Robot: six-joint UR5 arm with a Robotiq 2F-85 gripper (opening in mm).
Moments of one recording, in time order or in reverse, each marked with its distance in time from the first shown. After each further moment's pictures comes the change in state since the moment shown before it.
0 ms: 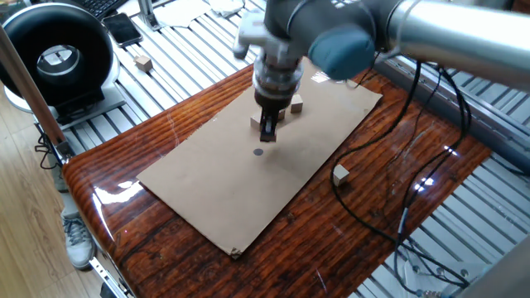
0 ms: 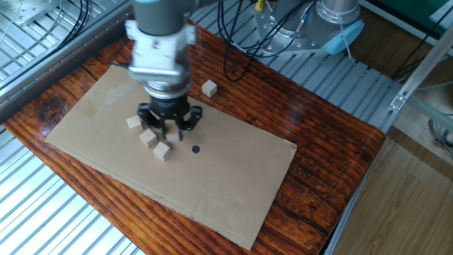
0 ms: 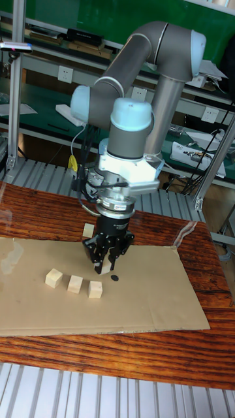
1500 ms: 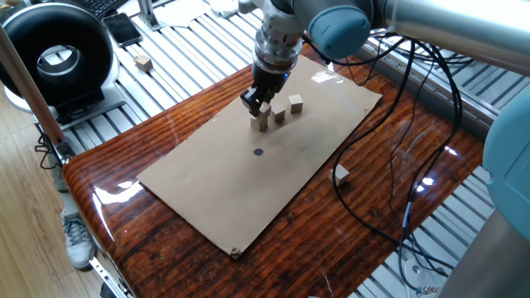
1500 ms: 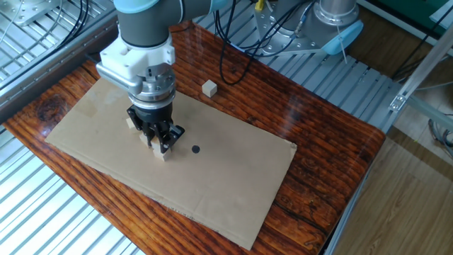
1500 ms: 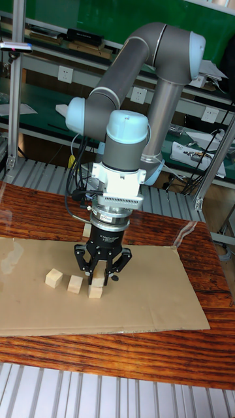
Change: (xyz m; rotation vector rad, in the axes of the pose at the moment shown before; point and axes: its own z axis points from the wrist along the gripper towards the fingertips) arm -0.009 -0.018 0.024 0.033 0.005 0.393
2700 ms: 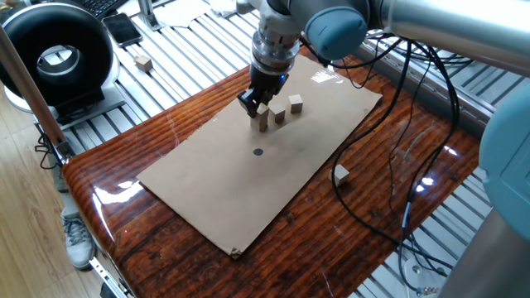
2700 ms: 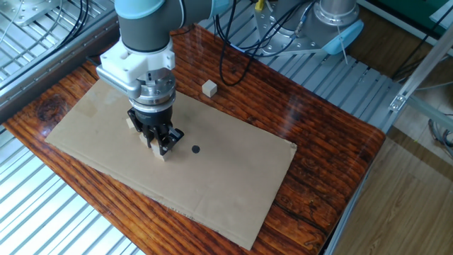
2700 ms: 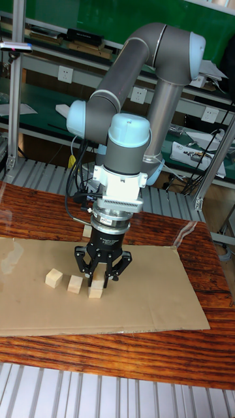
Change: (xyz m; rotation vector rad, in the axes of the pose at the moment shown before) arm -0.002 -0.002 0.005 0.014 -0.002 0.031
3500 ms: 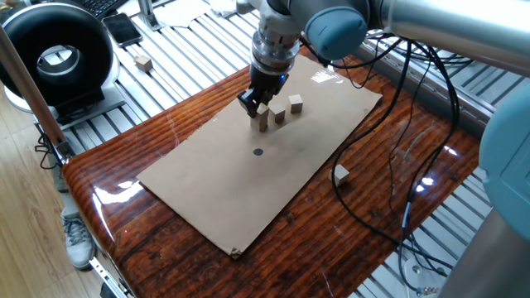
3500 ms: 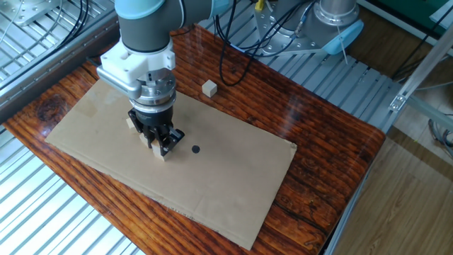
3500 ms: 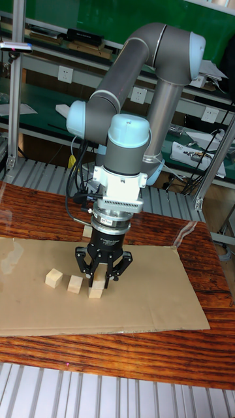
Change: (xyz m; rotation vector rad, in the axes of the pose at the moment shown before) arm 0.000 0.003 0.001 -0.010 0.000 -0.008
